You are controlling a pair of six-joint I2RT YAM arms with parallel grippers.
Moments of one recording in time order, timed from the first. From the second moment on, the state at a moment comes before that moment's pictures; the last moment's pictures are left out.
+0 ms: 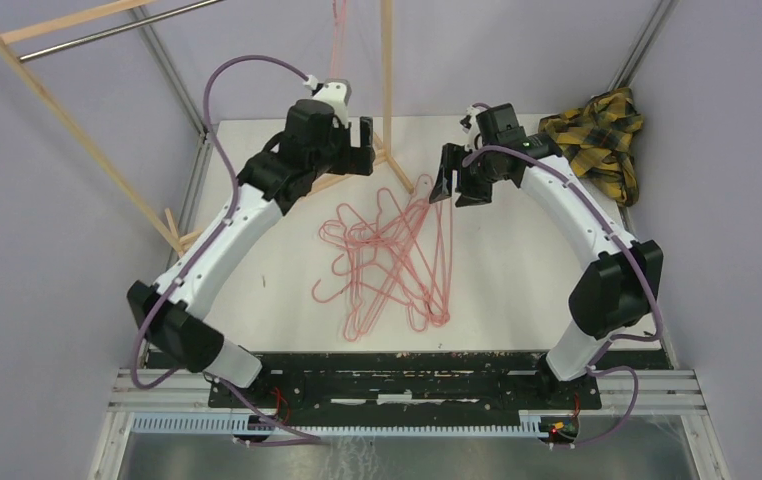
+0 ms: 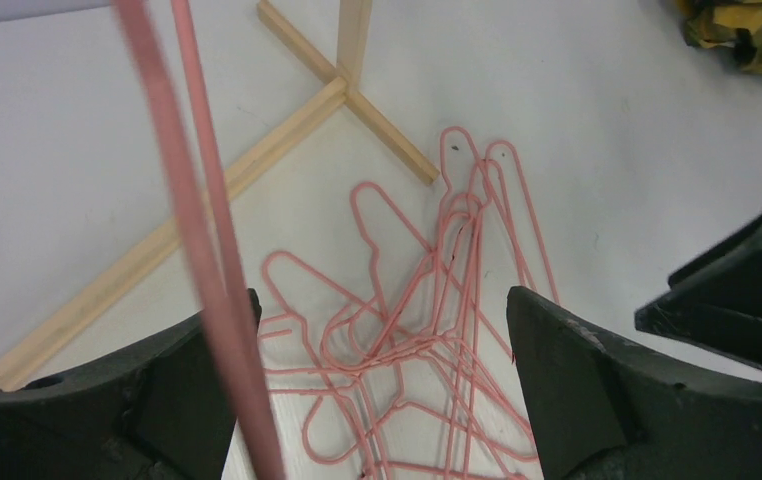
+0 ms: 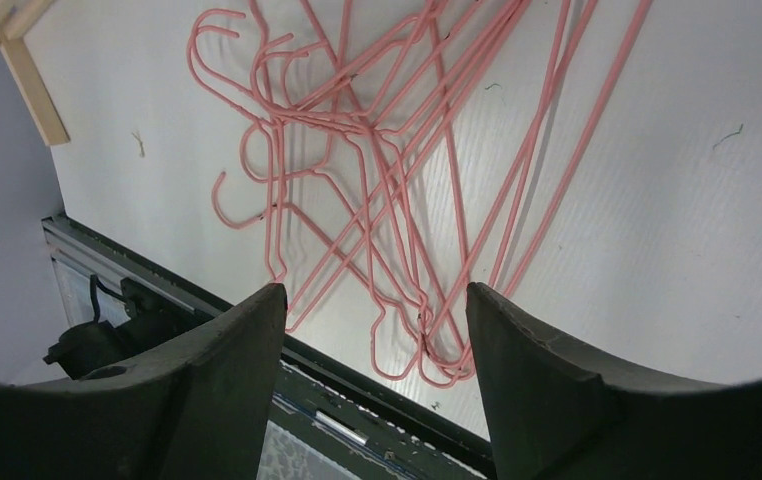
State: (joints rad) left arm -0.54 1.58 1.68 -0.60 -0.19 -0.22; right arm 0.34 1.69 1.63 -0.89 -0.35 0.43
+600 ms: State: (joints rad) left arm -0.47 1.09 1.27 -0.57 -0.14 -0.22; right arm 0.54 1.91 1.63 -0.82 -0.29 0.41
